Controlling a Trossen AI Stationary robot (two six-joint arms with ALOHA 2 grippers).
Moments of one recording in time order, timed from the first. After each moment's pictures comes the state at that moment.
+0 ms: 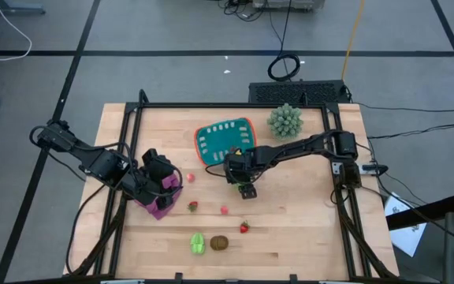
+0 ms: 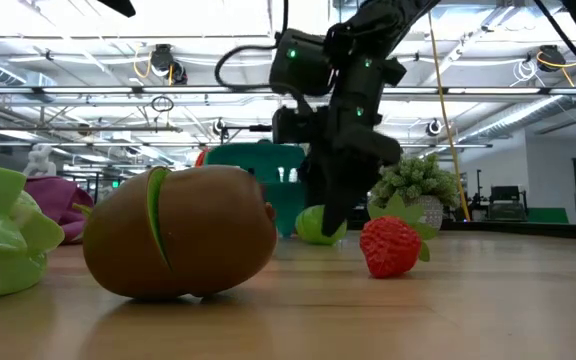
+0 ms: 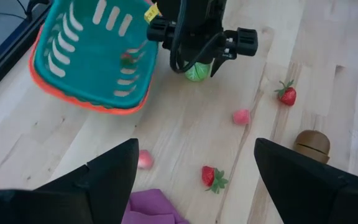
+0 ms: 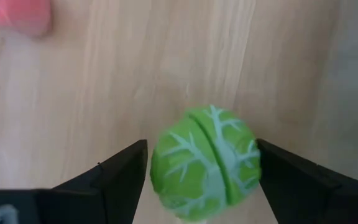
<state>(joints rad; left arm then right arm) -0.50 1.22 1.30 -1.10 -0.52 -0.76 -0.03 1.99 1.32 -0.57 -0.11 -0.21</state>
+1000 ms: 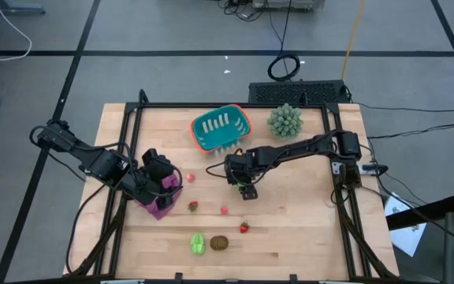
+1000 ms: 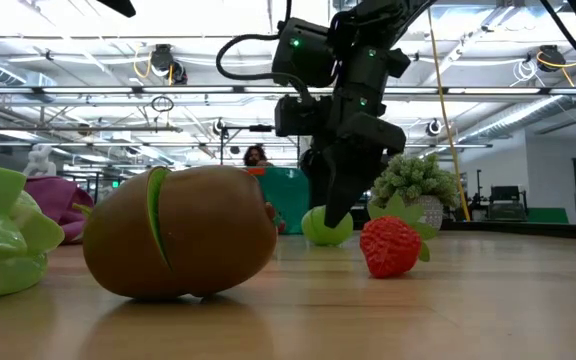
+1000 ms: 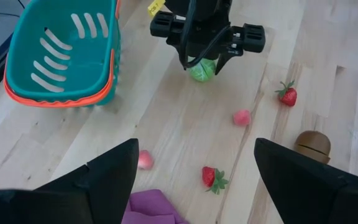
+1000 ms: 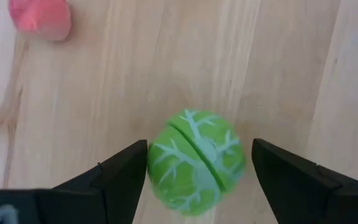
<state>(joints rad) -0.50 1.22 1.30 -1.10 -0.52 -0.77 -0.02 1.97 1.32 -0.60 -0.11 -0.18</state>
